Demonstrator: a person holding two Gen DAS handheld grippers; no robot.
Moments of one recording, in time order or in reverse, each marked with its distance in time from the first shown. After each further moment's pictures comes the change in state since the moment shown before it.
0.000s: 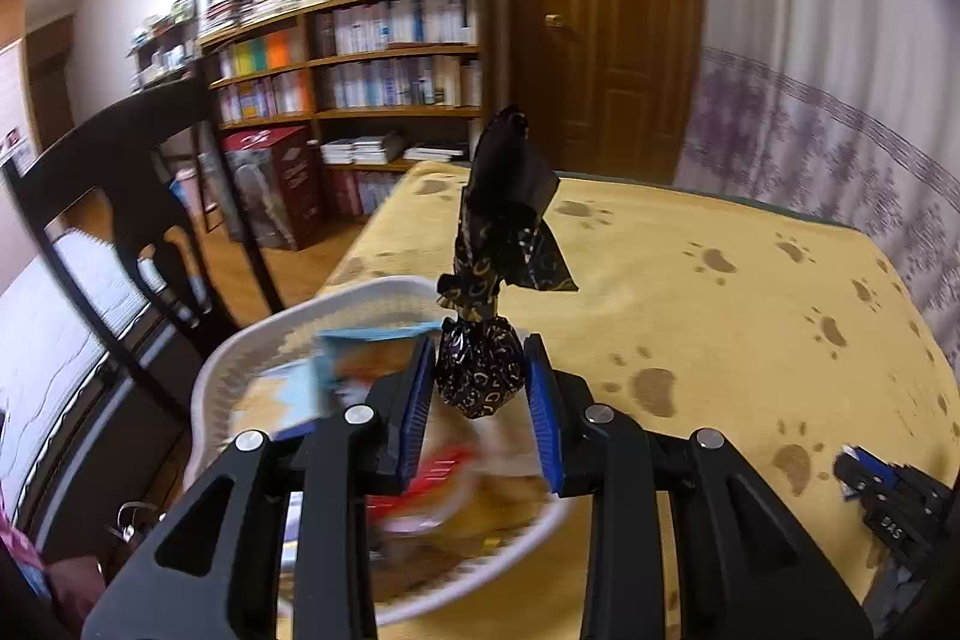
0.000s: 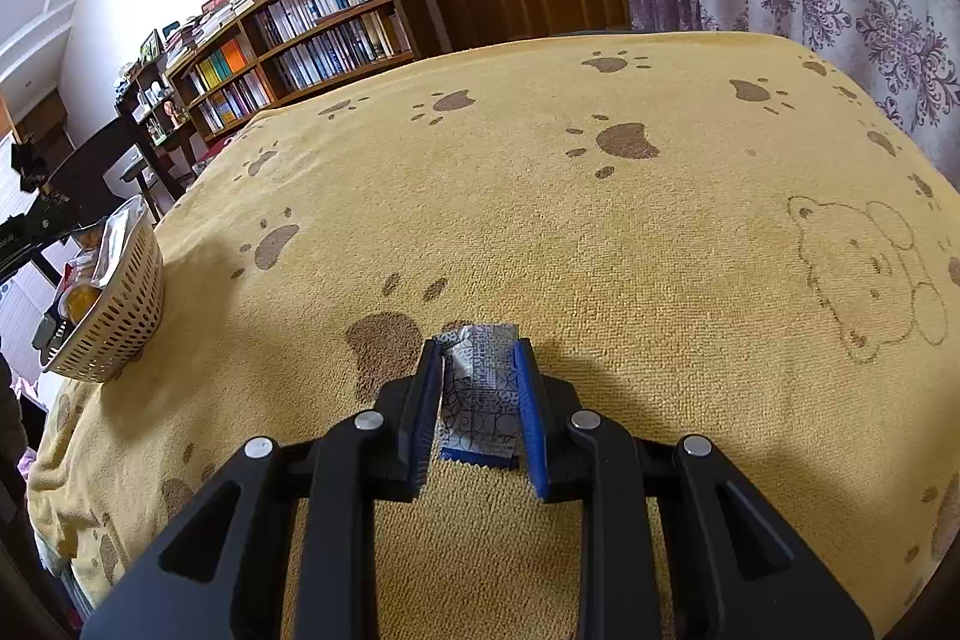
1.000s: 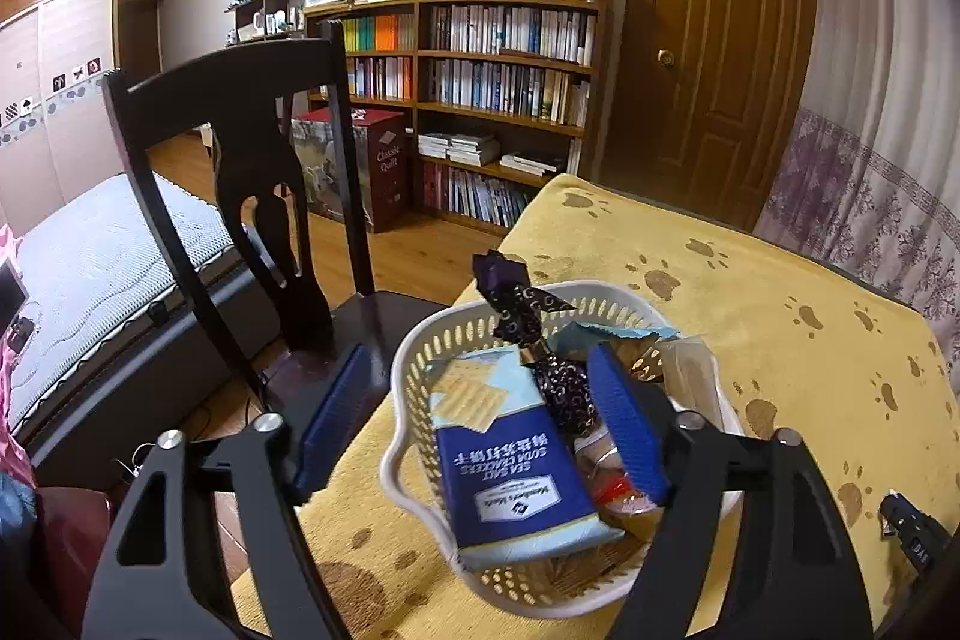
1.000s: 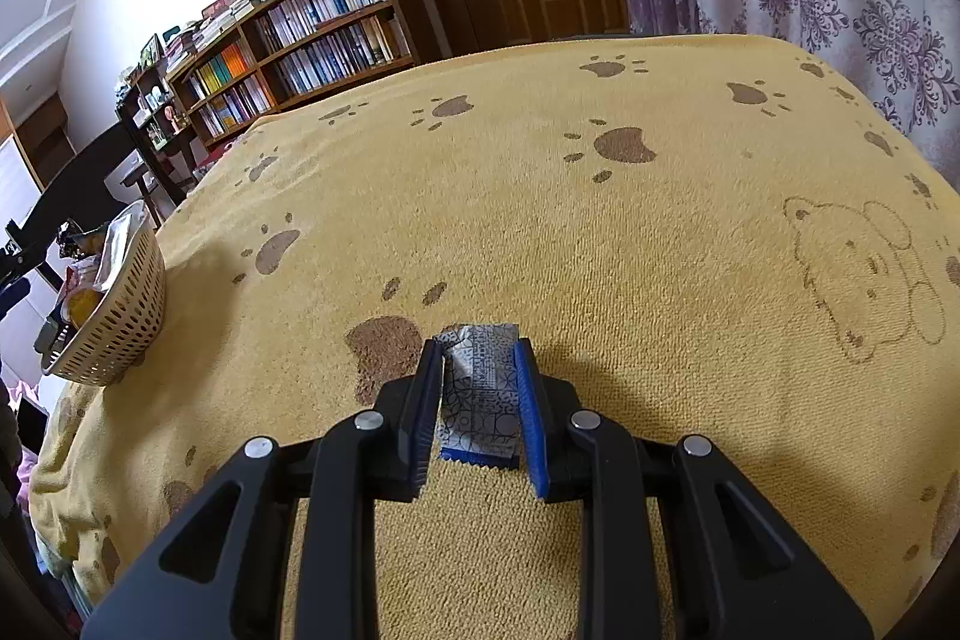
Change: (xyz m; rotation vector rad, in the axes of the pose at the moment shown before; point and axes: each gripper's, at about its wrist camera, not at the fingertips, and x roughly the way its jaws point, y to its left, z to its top) left arm -0.019 0.074 -0.018 -0.161 -0.040 0.141; right arm 0.002 -0.004 0.002 0.007 -0.012 0.004
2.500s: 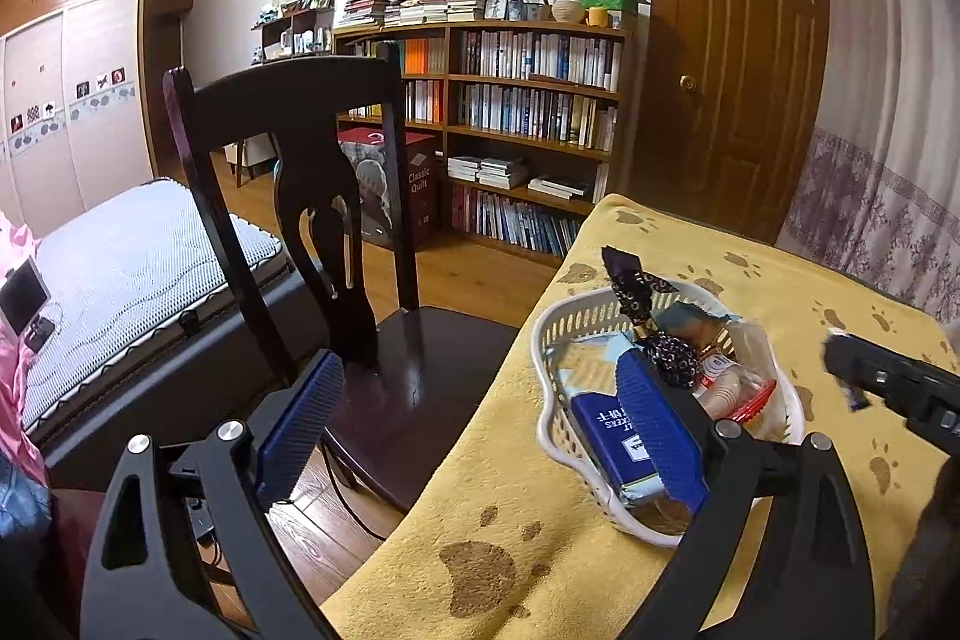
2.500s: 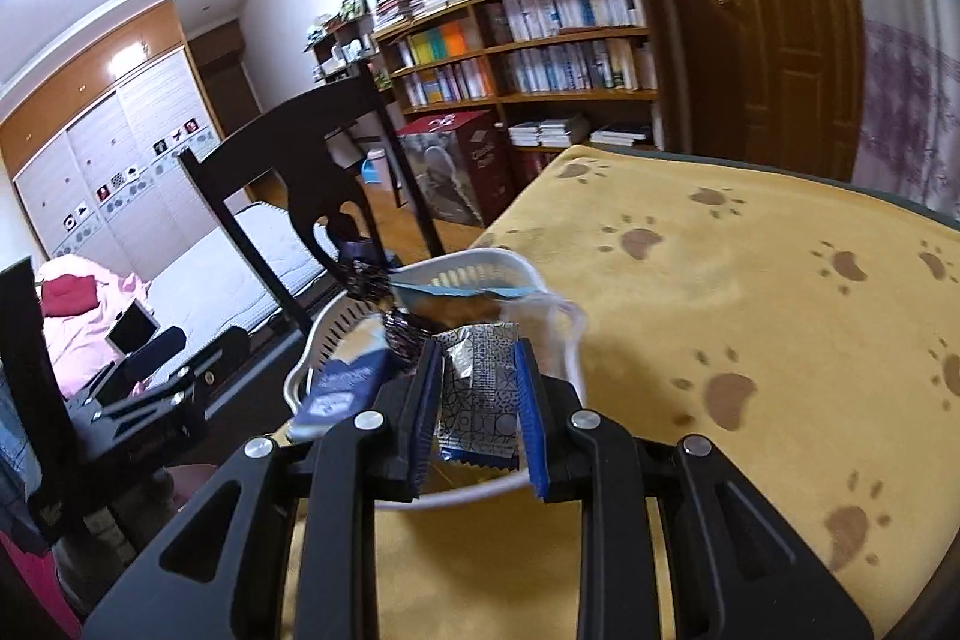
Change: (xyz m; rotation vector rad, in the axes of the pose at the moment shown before) left arm -0.025 0.063 -0.016 -0.026 -0.053 0.035; right arm -0.010 0.256 0.048 -0.303 -0.012 0.384
